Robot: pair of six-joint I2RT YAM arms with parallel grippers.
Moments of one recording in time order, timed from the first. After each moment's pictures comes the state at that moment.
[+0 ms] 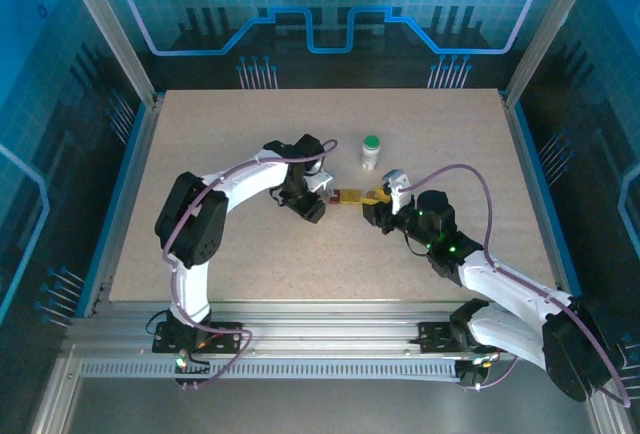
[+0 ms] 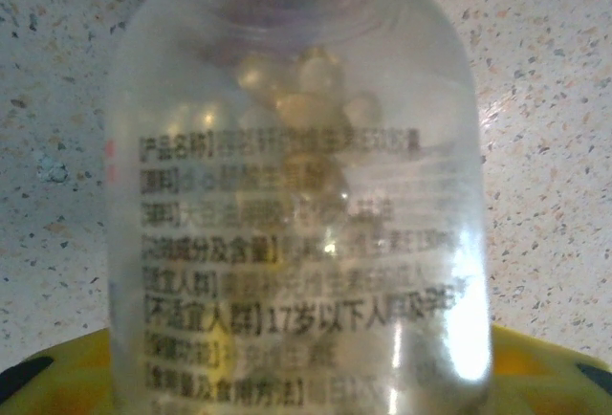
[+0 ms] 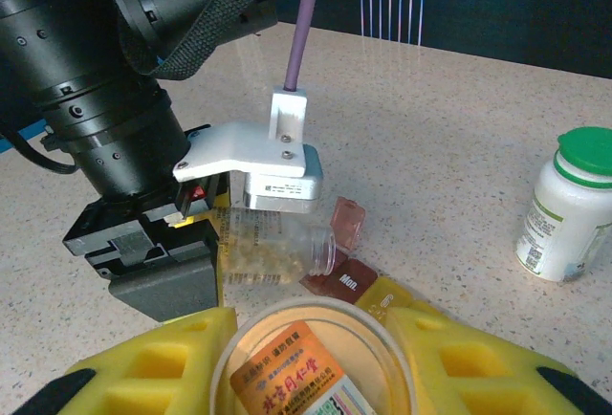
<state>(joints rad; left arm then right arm) -0.54 1.96 1.46 -0.95 0.18 0.07 0.54 1.02 0.43 0.32 -0.19 0.09</state>
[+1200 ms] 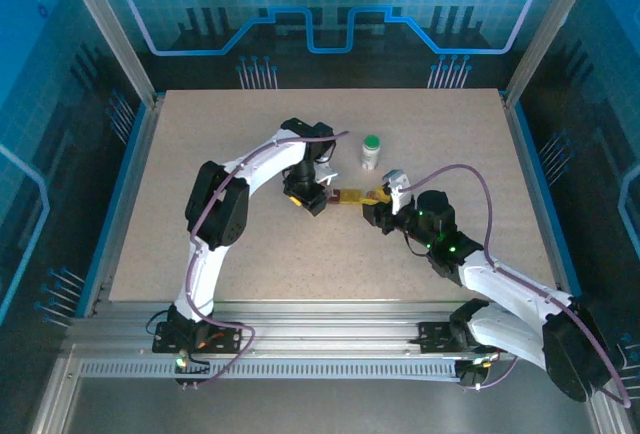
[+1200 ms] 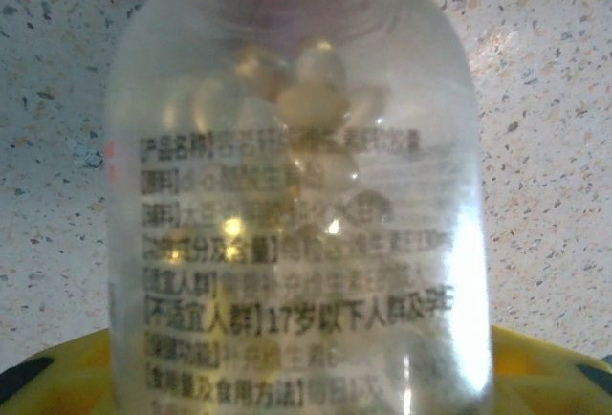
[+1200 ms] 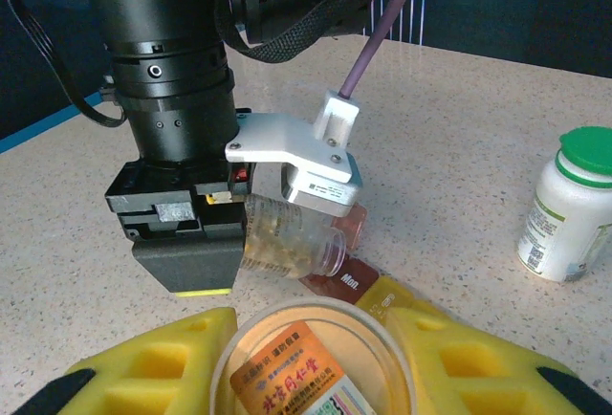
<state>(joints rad) -0.53 2.20 1.88 -1.36 0.14 0.15 0.54 1.02 0.43 0.32 -0.19 0.09</state>
